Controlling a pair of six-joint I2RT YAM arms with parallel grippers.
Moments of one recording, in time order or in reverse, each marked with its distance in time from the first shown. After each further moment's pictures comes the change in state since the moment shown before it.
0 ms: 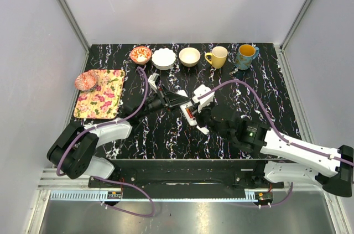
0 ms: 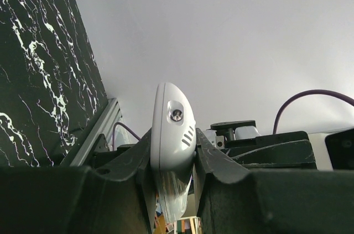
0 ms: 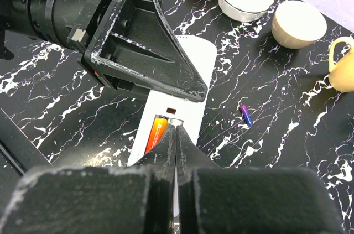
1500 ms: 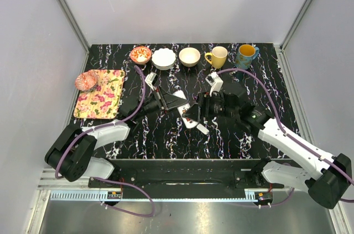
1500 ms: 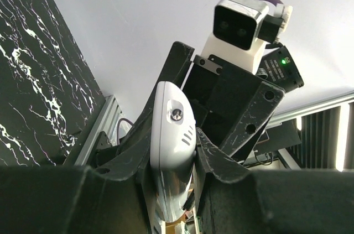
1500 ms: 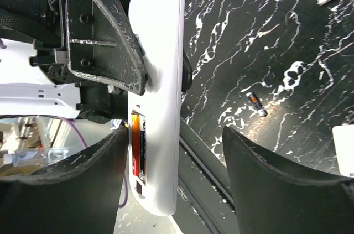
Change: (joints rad) left arm 0.021 -0.025 -0.037 0.117 0.072 0.042; right arm -0.412 0.043 -0.007 -0.072 -0.774 0.608
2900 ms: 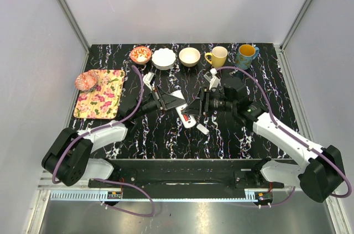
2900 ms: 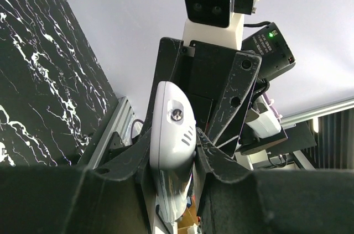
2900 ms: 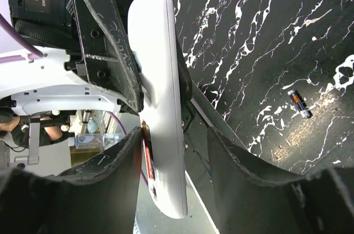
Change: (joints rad) left arm 0.016 -0.053 -0.003 -0.080 0.010 0.066; right arm -0.105 0.092 -0.035 0.164 -0.268 0.147
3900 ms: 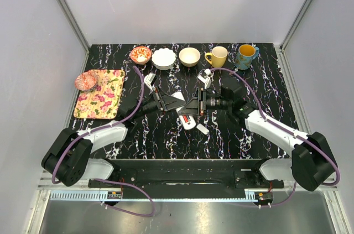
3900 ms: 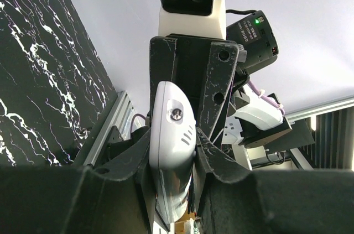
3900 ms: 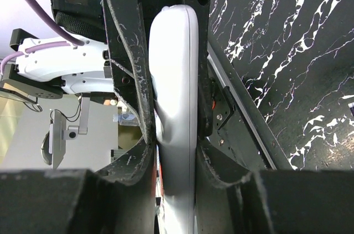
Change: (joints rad) left arm -0.005 -0.003 0.000 -0.022 0.012 -0.006; right arm -0.015 0.130 -0.073 0.346 -0.222 0.196
